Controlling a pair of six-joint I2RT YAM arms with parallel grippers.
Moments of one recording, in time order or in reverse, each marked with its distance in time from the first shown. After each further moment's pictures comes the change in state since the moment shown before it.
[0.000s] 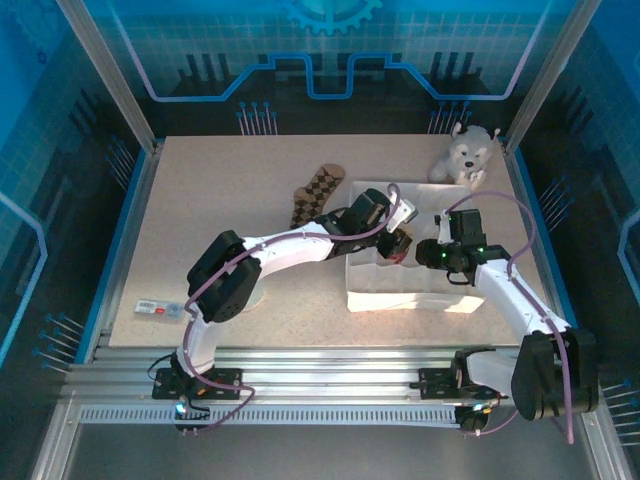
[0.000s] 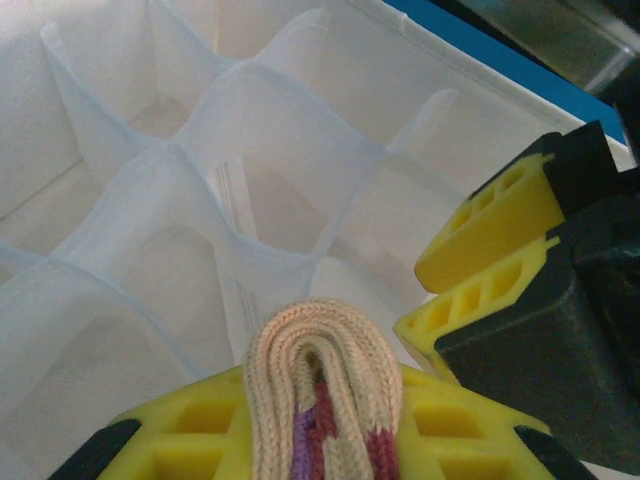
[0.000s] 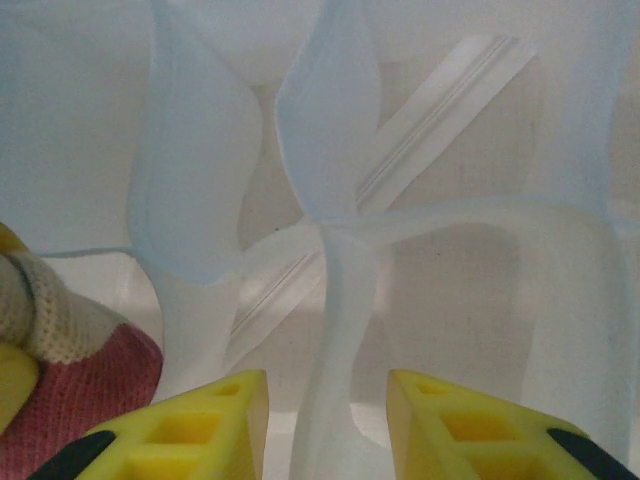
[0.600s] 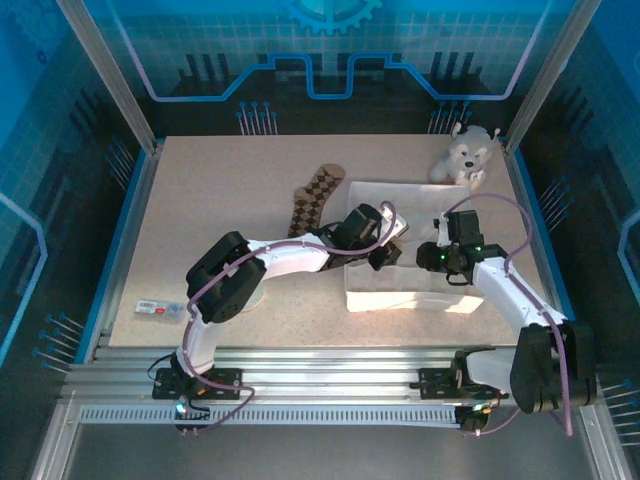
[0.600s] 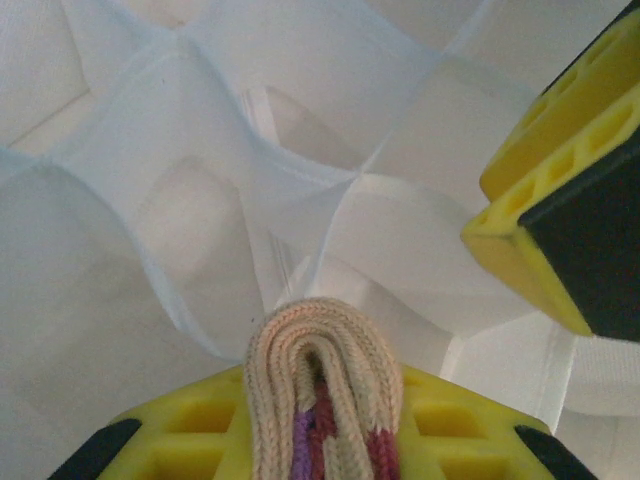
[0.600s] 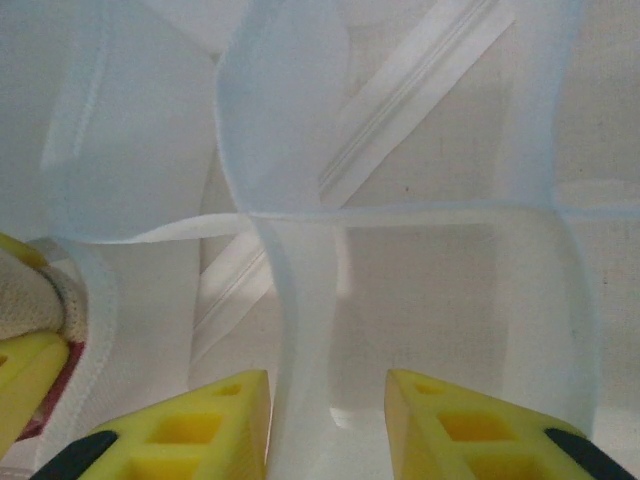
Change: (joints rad) left arm 0.005 -0.011 -0.168 0.125 -0.047 0.055; right arm 0.000 0.039 -0.008 -0.010 0.025 -0.008
